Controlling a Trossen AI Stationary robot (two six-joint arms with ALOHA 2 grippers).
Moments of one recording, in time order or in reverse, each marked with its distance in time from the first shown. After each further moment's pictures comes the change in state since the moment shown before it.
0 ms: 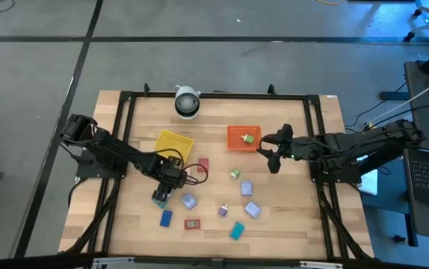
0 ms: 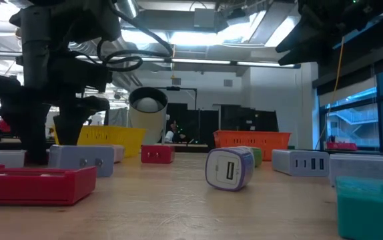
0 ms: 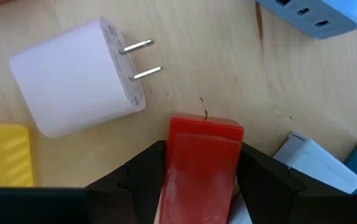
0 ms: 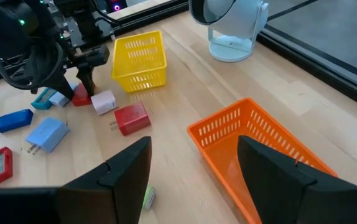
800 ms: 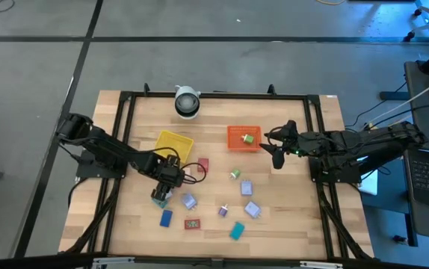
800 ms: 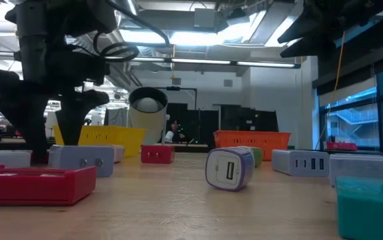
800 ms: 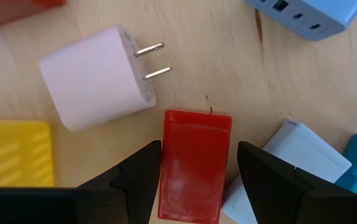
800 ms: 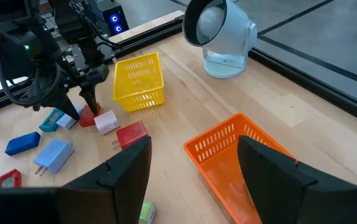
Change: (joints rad) left arm -0.001 -0.051 -0.021 0.003 -0.027 0.010; right arm -0.030 -0.082 0.000 -0.004 -0.001 0.000
